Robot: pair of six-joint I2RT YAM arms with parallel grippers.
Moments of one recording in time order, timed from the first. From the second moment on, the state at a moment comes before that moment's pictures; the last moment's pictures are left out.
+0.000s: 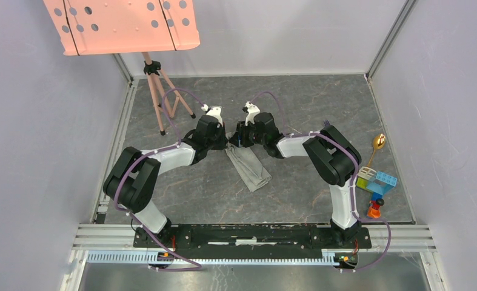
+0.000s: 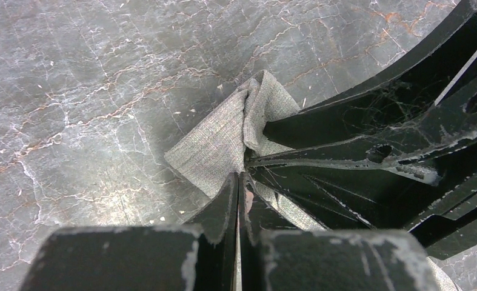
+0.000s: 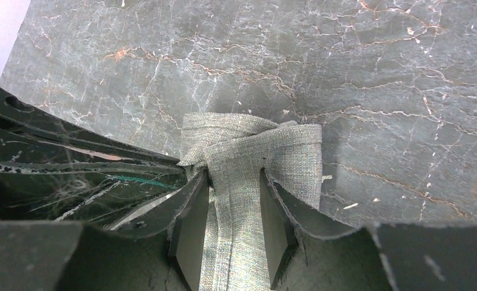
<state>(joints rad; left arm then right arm) -0.52 1.63 0.83 0.16 -0.05 -0.38 0.65 2.05 1.10 0.49 -0.27 0.43</state>
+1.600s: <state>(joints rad) -0.48 1.63 0.82 0.17 0.01 -0.44 0.65 2.00 1.07 0.48 -0.31 0.45</state>
